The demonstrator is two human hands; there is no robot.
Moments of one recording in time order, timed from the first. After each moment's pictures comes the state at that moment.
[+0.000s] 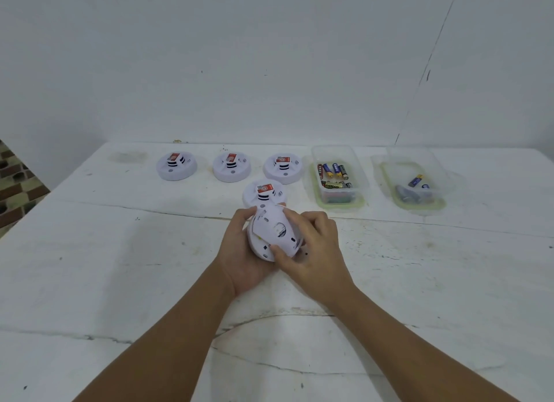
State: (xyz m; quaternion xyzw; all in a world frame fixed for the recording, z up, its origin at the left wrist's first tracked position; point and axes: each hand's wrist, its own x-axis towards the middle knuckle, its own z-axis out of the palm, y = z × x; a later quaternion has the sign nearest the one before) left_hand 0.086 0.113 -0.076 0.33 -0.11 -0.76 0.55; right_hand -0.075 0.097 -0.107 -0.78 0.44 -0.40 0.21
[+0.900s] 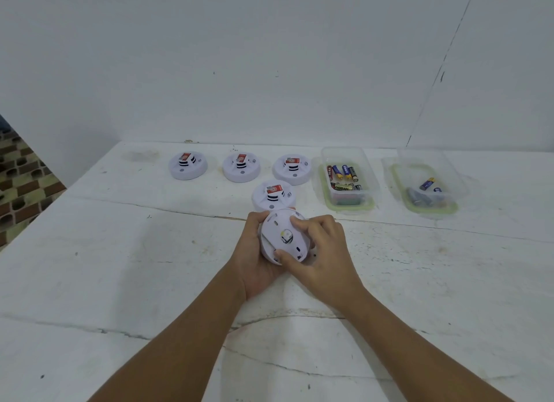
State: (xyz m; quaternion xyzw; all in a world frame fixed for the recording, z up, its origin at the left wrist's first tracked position) left_hand 0.081 0.110 -0.086 0.33 -0.14 -0.75 0.55; right_hand -0.076 0.098 -0.103 -0.78 0.43 -0.39 0.25
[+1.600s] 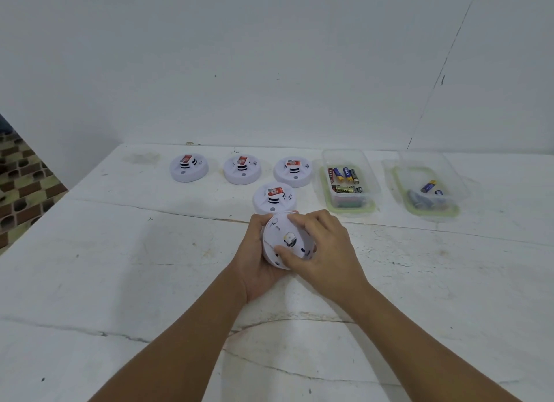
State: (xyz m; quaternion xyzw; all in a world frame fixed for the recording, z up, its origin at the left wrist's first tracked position) left_hand 0.079 0.113 -0.080 0.33 -0.13 -0.76 0.54; right_hand -0.075 0.092 -0.085 -0.80 0.42 -0.37 0.20
